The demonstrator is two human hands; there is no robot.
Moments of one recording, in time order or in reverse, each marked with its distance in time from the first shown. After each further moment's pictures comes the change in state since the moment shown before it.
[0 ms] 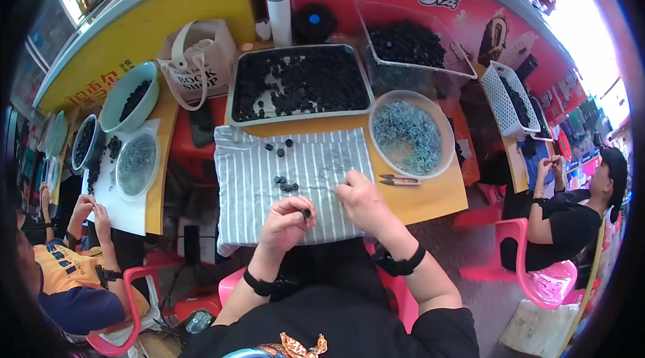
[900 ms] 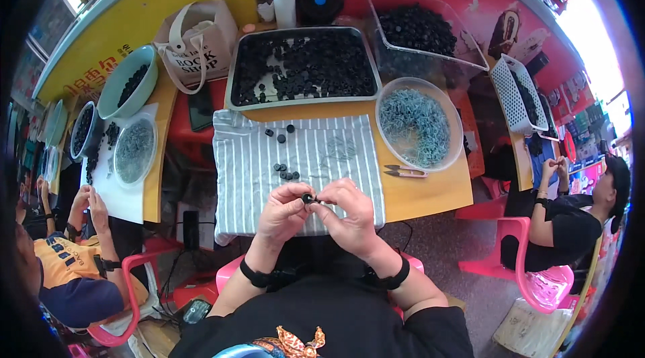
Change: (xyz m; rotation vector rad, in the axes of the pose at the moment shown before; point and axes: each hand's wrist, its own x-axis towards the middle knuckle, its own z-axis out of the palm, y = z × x) left_hand 0.001 0.001 -0.003 -0.027 0.076 -0.008; right_hand -0.002 -0.063 0.013 0.510 0.312 0.090
